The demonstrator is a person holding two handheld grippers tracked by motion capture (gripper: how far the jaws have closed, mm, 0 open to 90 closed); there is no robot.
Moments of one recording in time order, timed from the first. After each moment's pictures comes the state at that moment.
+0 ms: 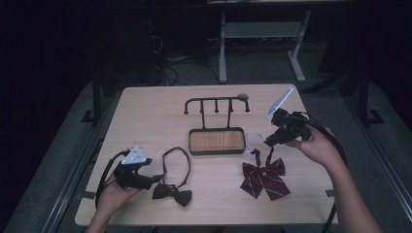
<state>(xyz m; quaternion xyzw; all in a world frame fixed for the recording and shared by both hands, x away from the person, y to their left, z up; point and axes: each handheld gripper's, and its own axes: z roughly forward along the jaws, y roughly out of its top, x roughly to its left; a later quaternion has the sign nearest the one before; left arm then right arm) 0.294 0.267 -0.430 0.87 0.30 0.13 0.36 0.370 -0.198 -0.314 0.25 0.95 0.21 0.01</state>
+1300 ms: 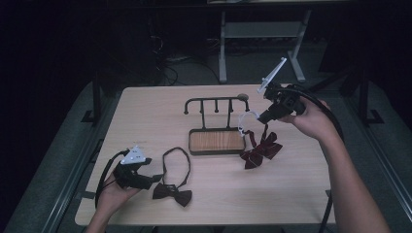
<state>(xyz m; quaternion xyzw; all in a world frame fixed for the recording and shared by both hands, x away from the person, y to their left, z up) 0.294 0.268 -0.429 0.87 0.30 0.13 0.36 0.399 -0.175 -0.253 0.23 0.95 0.21 0.04</state>
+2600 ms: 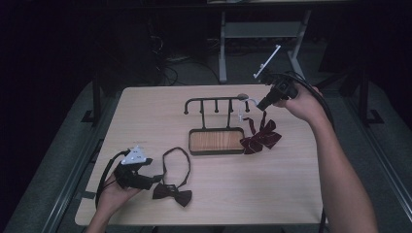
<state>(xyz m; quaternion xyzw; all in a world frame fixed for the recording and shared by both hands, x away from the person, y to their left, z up) 0.294 0.267 -0.429 0.88 0.30 0.13 0.36 0.453 -0.175 -0.258 0.29 0.94 0.18 0.03</state>
